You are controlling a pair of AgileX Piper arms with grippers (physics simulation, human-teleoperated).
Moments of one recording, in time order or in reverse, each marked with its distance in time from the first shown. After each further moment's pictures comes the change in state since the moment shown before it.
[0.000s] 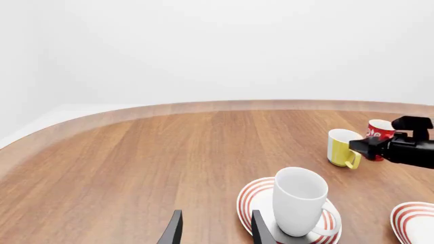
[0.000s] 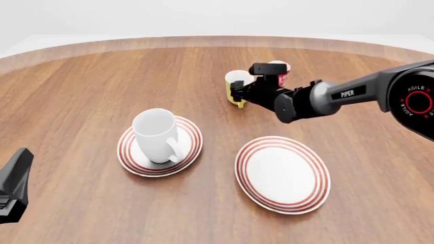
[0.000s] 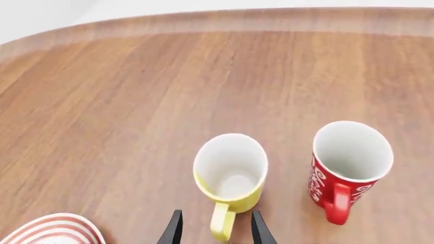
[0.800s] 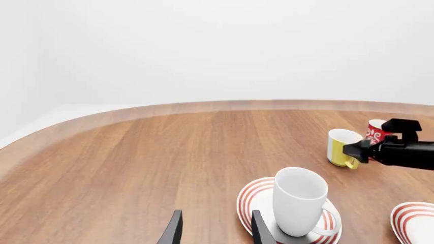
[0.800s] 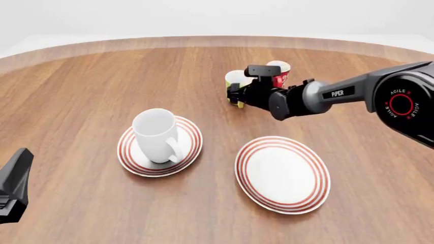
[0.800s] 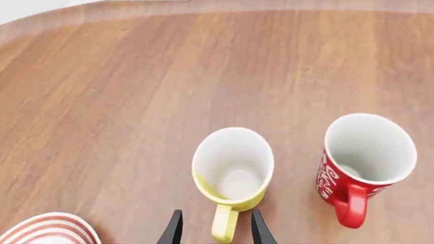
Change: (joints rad) left arm 0.000 0.000 0.000 0.000 0.000; right arm 0.008 0.052 -0.082 0.101 0.018
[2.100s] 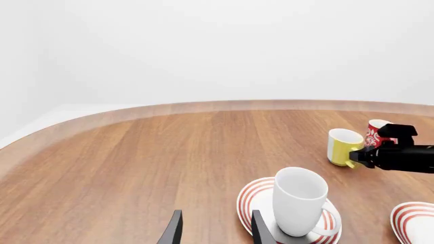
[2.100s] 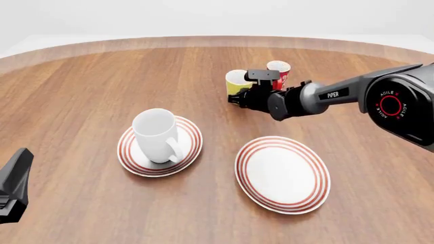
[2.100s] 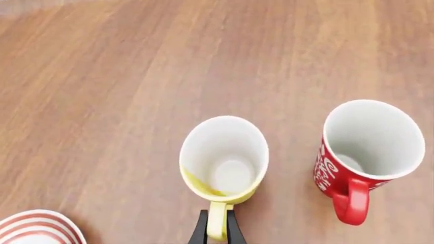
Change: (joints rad) left arm 0.000 0.000 0.000 0.000 0.000; right arm -0.010 0.041 -0.036 0.061 0.004
